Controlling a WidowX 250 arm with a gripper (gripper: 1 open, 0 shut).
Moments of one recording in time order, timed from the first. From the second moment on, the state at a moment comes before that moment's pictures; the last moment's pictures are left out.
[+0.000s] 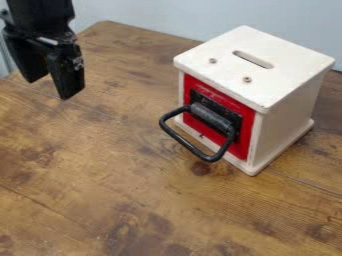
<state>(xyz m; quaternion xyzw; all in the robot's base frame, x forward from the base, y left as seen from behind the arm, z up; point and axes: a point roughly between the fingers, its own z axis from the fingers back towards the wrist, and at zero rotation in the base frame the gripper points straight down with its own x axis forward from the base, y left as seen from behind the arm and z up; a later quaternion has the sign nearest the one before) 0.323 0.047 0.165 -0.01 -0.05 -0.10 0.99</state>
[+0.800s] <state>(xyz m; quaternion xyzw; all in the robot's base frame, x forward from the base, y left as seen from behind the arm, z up) 0.309 0.048 0.165 0.00 -0.05 -0.07 1.00</state>
